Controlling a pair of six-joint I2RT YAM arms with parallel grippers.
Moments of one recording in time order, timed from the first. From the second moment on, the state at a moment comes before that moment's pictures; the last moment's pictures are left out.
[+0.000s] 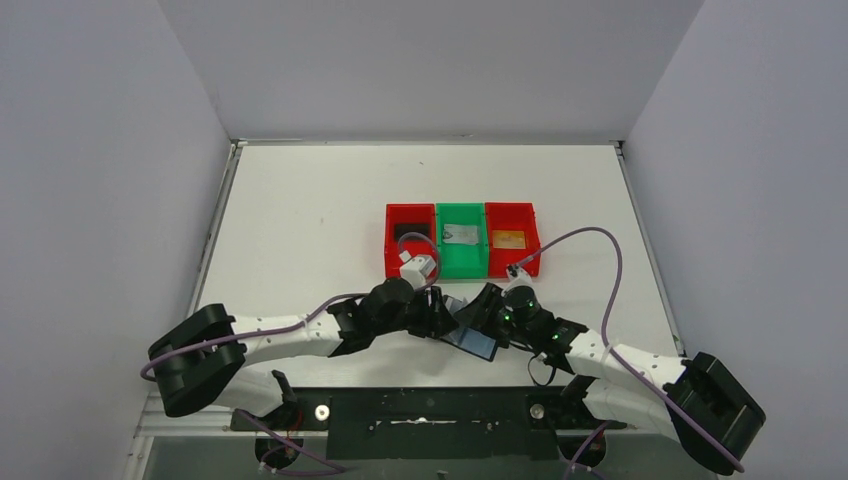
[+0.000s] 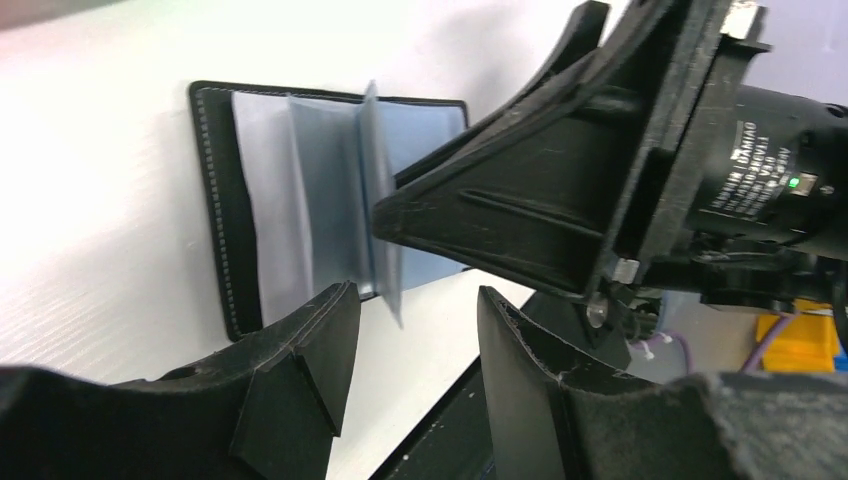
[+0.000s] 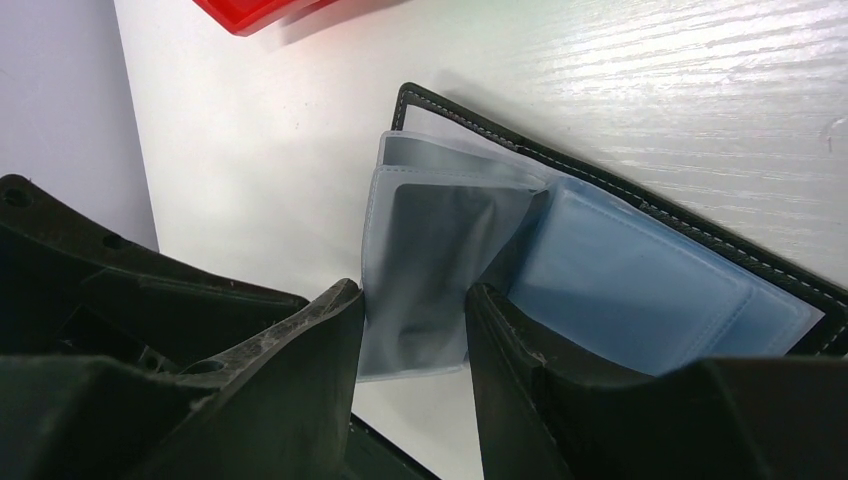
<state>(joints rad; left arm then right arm) -1.05 1.37 0.59 0.23 0.00 -0.82 0.75 1.02 0.26 0.15 -0.03 1.07</state>
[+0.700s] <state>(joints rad) -1.05 1.51 0.60 0.34 0.11 -0.85 0.74 1.00 0.25 0.15 -0.03 1.08</state>
